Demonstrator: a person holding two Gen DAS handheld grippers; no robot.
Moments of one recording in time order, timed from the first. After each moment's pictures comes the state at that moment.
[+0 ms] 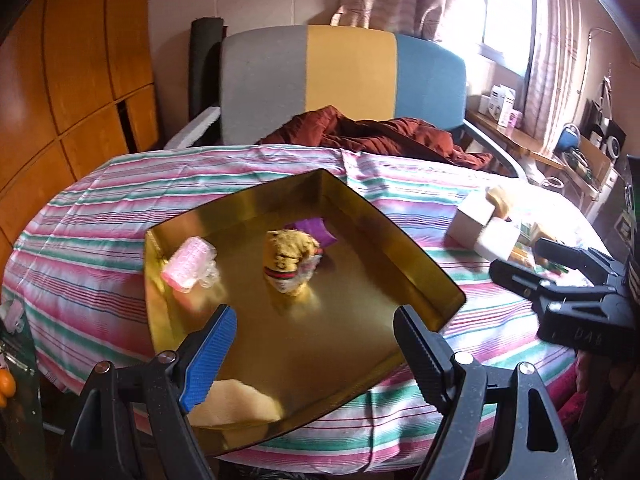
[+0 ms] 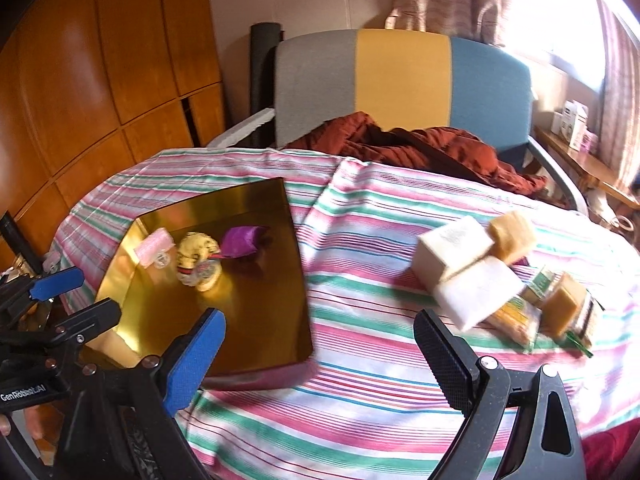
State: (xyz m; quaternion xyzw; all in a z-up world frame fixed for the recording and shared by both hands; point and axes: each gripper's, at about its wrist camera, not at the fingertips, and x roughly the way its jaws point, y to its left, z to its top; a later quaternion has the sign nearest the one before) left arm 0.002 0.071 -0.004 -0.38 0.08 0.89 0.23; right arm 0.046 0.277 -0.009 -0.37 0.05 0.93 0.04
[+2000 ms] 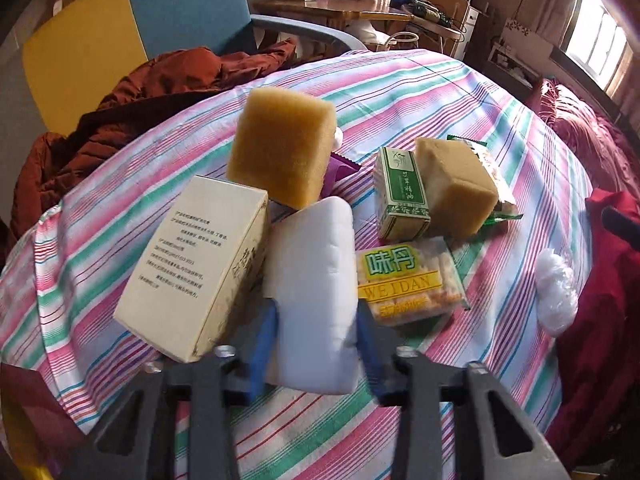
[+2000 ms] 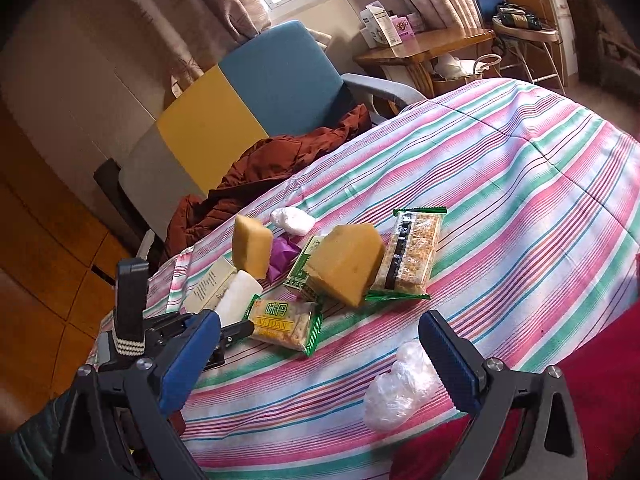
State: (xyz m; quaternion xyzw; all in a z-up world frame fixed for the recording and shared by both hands) left arm -0.049 0.401 -0.089 -0.44 0.28 0.70 0.48; right arm 0.164 0.539 -0.016 -0.29 0.35 0.87 0.21
